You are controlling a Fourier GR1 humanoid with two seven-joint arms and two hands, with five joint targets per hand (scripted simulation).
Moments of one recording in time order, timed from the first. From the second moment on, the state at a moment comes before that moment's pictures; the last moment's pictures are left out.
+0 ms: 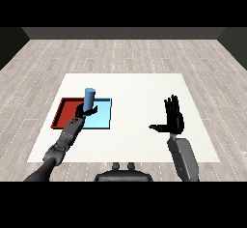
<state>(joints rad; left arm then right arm) -0.74 0.26 -0.12 -0.30 0.13 0.39 -0.19 -0.10 -0.19 0.09 -1.67 -0.42 -0.12 -0.27</state>
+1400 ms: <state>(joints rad) -0.80 0.17 -0.09 -0.12 0.08 0.57 -0.19 -0.09 -0.16 0.04 -1.60 -0.45 -0.03 -0.31</state>
